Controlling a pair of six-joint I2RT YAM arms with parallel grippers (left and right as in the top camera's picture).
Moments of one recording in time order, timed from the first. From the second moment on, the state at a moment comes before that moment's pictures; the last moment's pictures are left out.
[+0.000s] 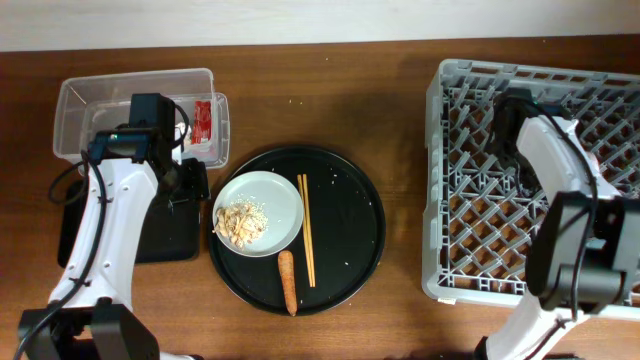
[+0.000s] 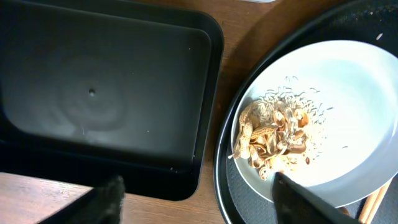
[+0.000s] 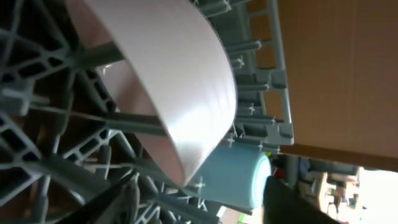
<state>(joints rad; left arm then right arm) 0.02 1.61 1.38 -1.16 -0.09 -0.18 -0.14 1.93 1.45 -1.15 0.94 0.42</state>
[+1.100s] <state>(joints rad) 0.02 1.61 1.38 -1.17 -0.07 -0.18 0.77 2.02 1.45 -1.00 -0.05 0.55</state>
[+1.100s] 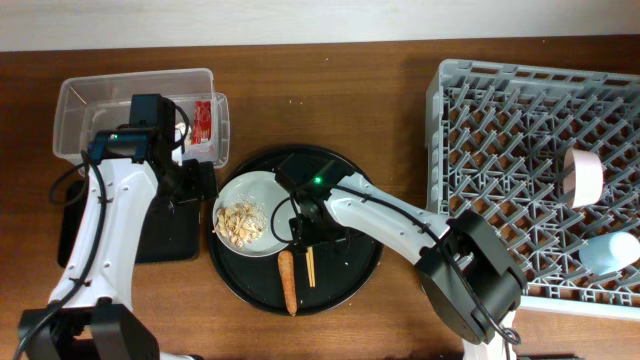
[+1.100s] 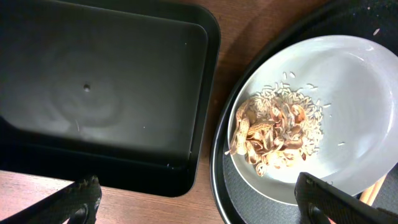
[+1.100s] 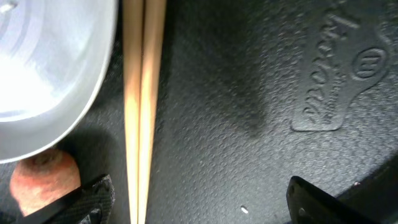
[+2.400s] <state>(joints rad) 0.02 1.61 1.38 -1.19 -0.07 -0.18 0.77 2.02 1.37 -0.89 -0.01 0.65</state>
